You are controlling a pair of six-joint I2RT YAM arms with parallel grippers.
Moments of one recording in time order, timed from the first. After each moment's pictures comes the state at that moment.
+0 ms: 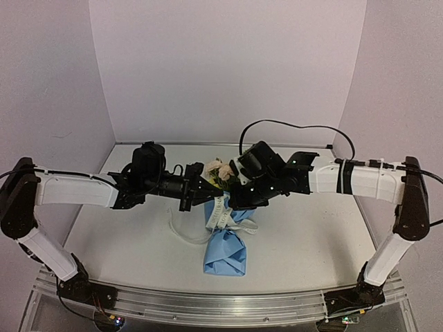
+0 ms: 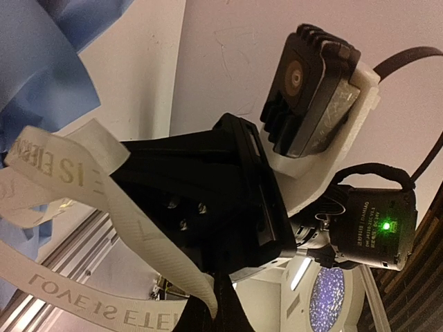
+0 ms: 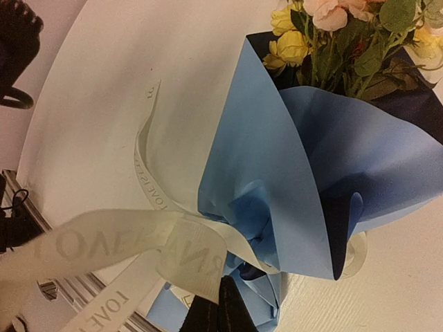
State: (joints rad) left arm -0.81 1.51 0.89 0.38 0.80 -1.52; right arm 0.97 1.70 1.37 -0.56 0.00 0.62
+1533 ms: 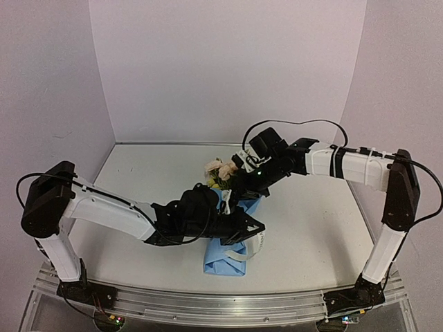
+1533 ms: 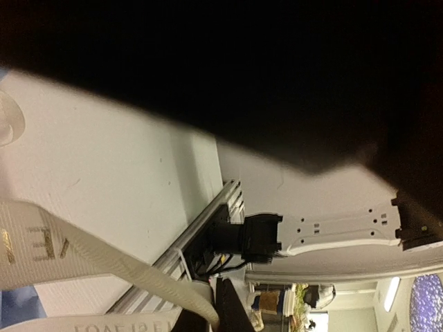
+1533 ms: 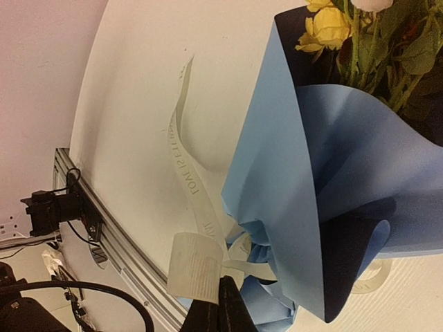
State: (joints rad) left arm -1.23 1.76 1.00 0.48 0.19 -1.29; right arm 0.79 1.80 1.47 -0.60 -0.41 0.57
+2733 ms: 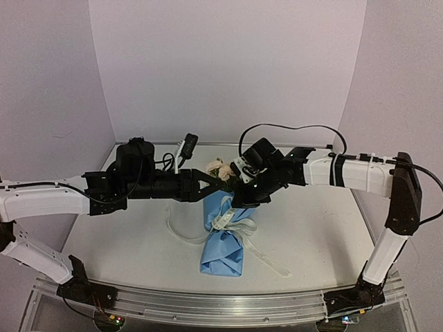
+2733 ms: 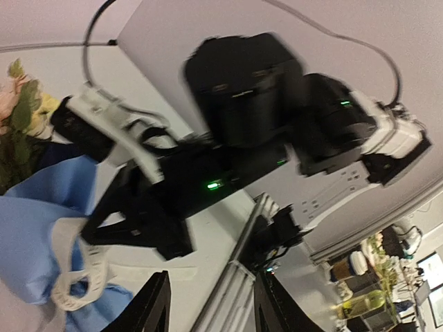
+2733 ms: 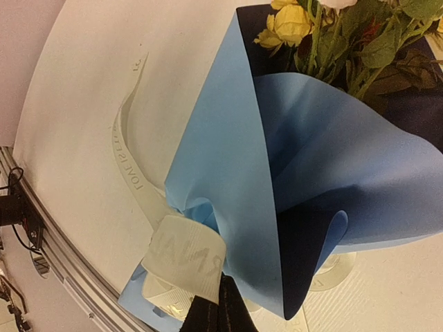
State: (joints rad) left arm -1.01 1.28 0.93 0.16 0.30 -0.68; right arm 0.87 1.78 1.41 -0.60 -0.17 0.50
